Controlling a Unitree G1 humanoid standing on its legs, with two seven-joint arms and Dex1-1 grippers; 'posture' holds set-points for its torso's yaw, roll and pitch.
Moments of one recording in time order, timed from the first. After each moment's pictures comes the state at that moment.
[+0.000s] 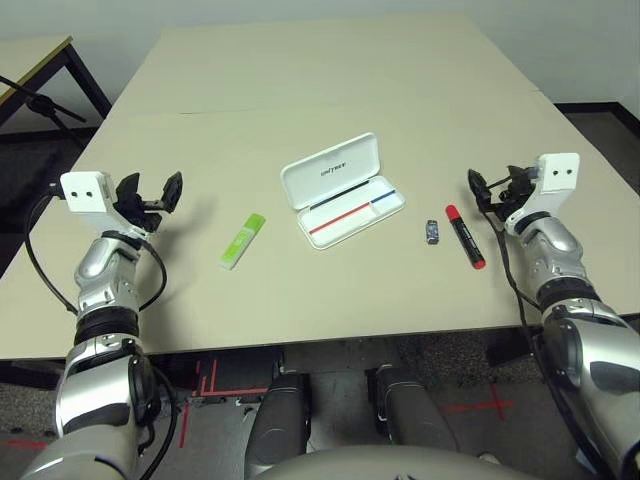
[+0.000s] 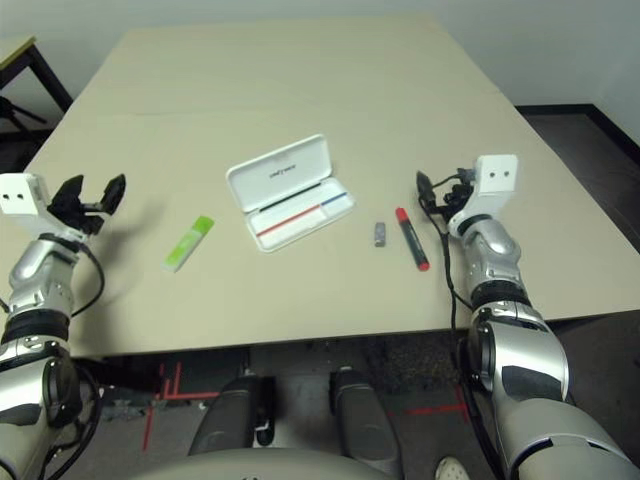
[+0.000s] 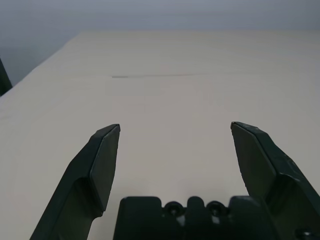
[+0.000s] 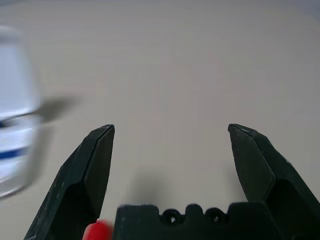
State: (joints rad) left arm -0.46 0.55 0.41 0.74 -0.38 -0.19 -0.62; right arm -0.71 -0.47 -0.27 1.03 0.23 -0.26 0.79
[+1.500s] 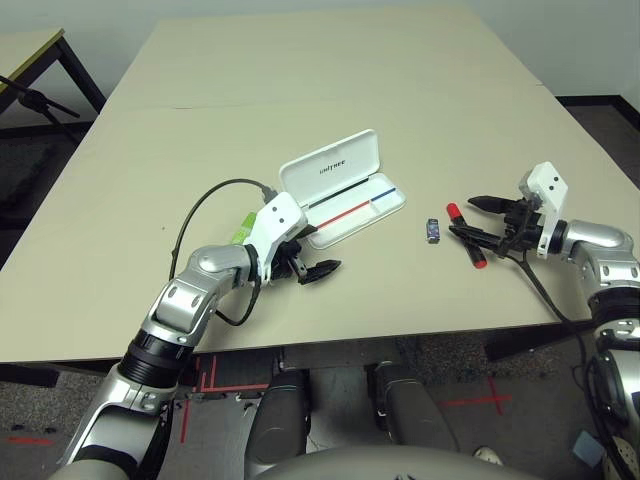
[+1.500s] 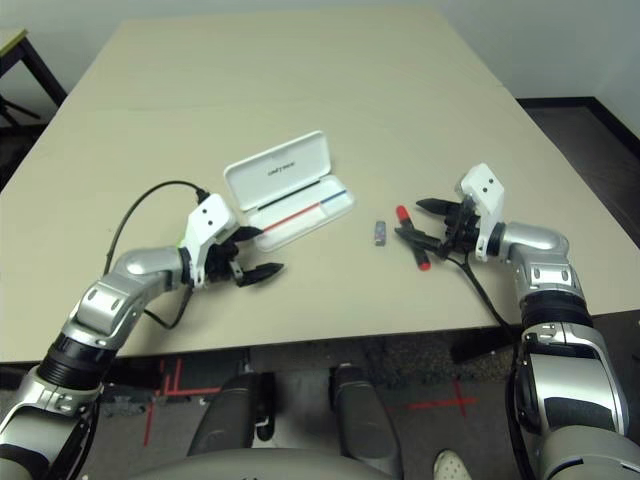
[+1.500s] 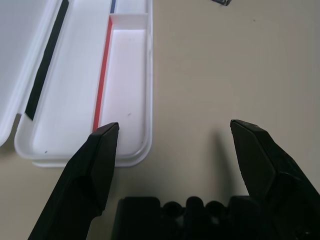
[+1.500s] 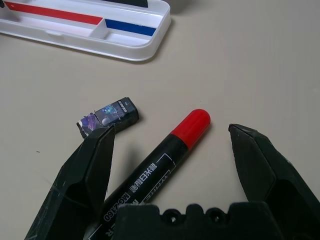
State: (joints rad) left arm -0.34 0.50 -0.26 -0.14 -0.26 0.56 -0.78; right arm -0.57 -0.63 -0.11 0.79 0.18 -0.07 1.18
